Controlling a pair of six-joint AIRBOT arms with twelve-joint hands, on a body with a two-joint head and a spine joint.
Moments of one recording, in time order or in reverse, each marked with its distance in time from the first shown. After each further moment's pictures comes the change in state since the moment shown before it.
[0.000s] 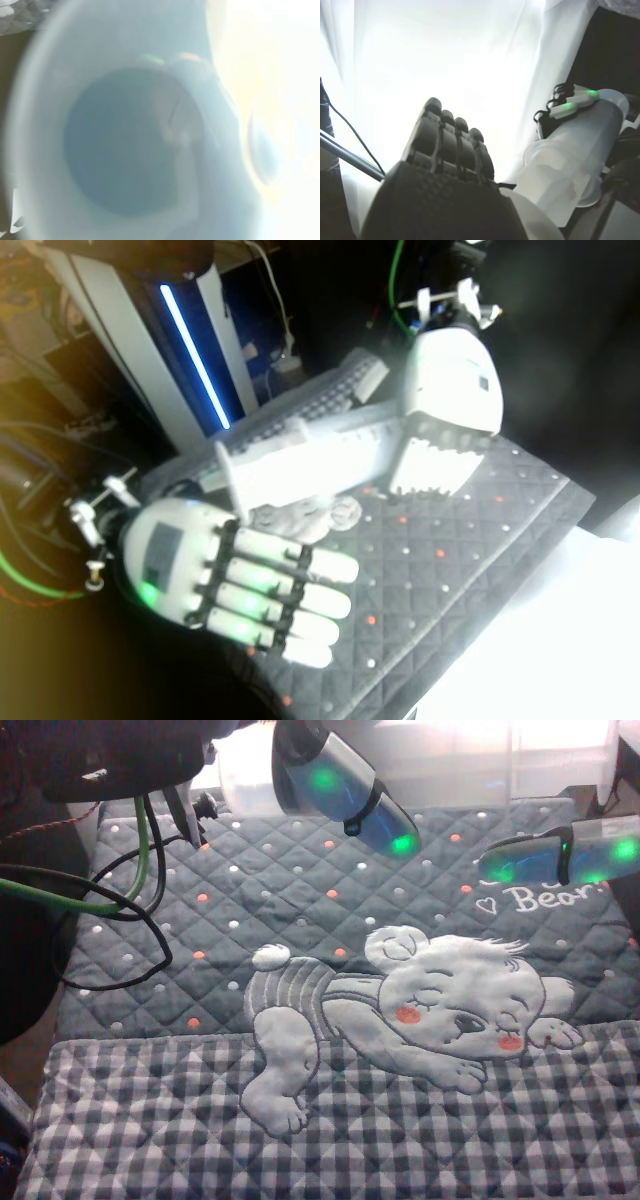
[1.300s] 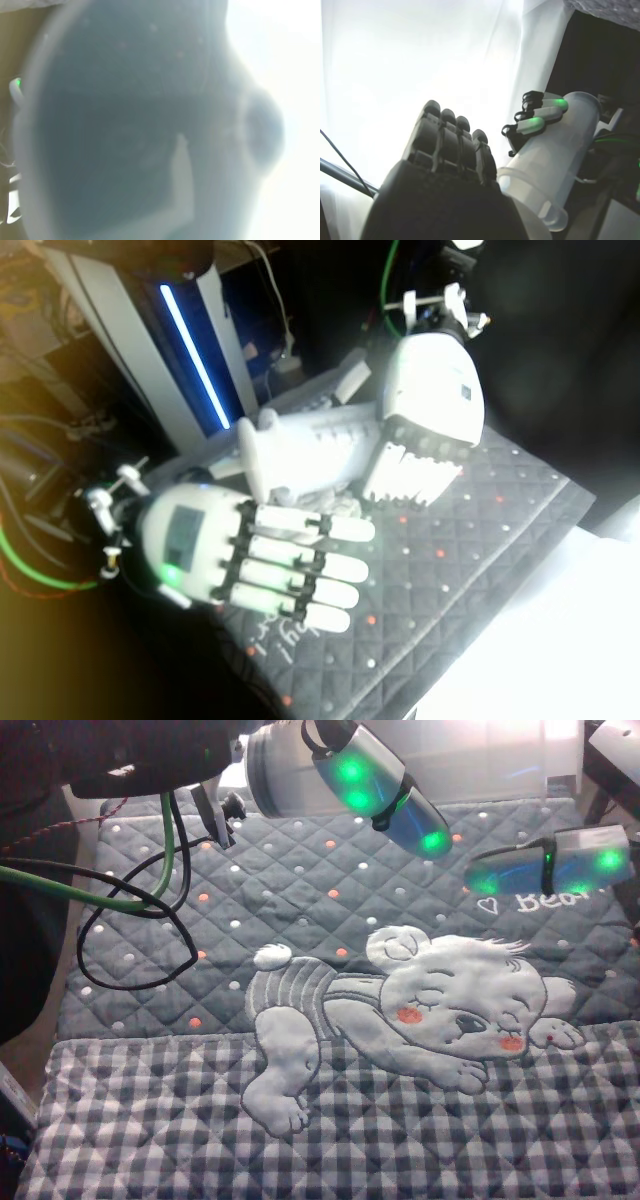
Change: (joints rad) left arm -0.005 -0.035 0.020 -0.010 -0.001 -0.023; right arm 0.018 0.014 -0.022 -0.056 -0.033 0.000
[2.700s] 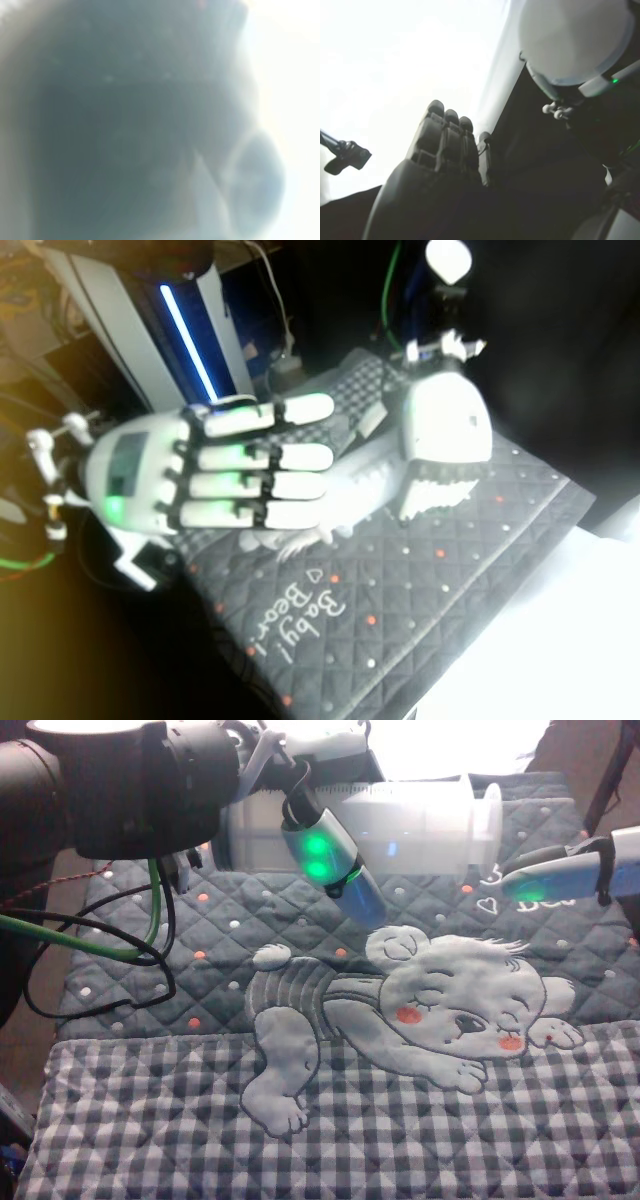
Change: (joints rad) left arm 0.108 -0.016 0.017 0.092 0.164 0.009; right arm 0.006 0.158 -0.153 -0.134 0.144 -0.067
